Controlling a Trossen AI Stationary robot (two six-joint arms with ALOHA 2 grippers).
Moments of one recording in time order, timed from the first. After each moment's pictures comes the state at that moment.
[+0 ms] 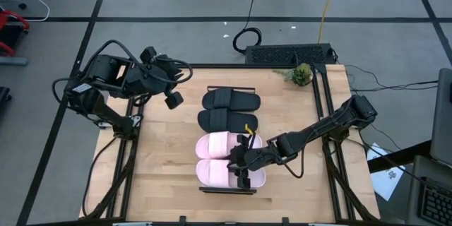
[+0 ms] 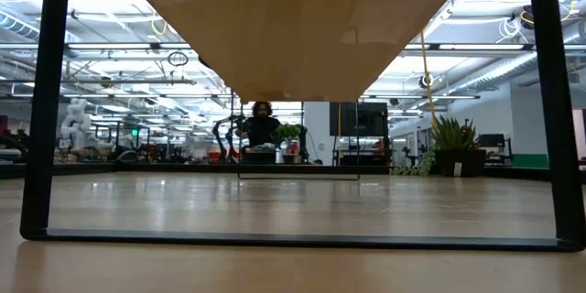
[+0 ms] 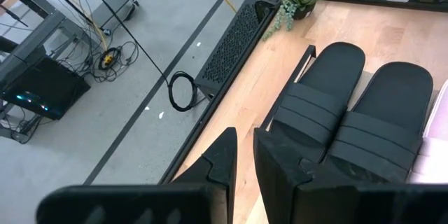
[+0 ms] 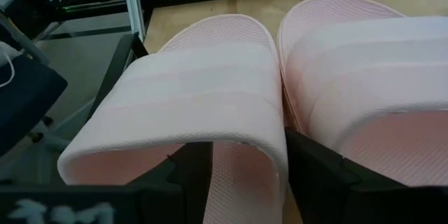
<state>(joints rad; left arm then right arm) -0.12 1.53 2.22 -1.57 -0.68 -0.30 0.42 1.72 1.27 -0.17 0.23 0.38</state>
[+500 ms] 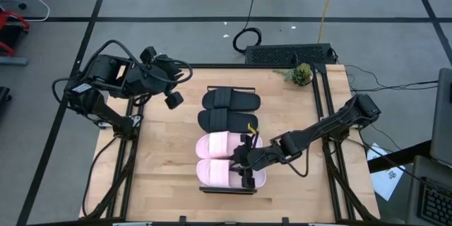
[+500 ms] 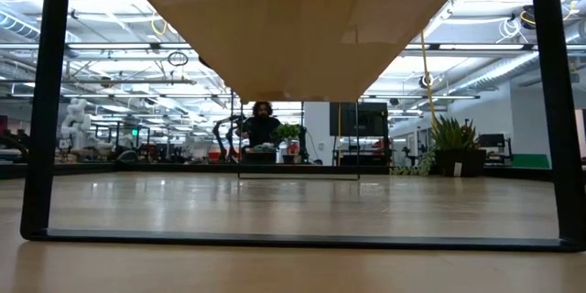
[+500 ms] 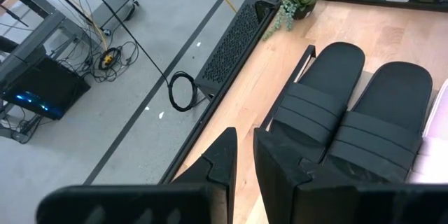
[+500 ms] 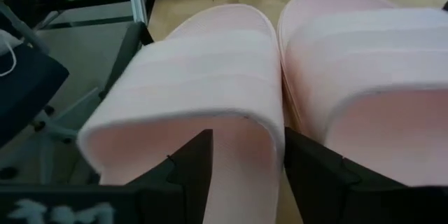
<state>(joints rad) -0.12 1.53 2.22 -1.57 -0.68 -0.30 0.43 1.68 1.27 -0.23 0.23 0.38</state>
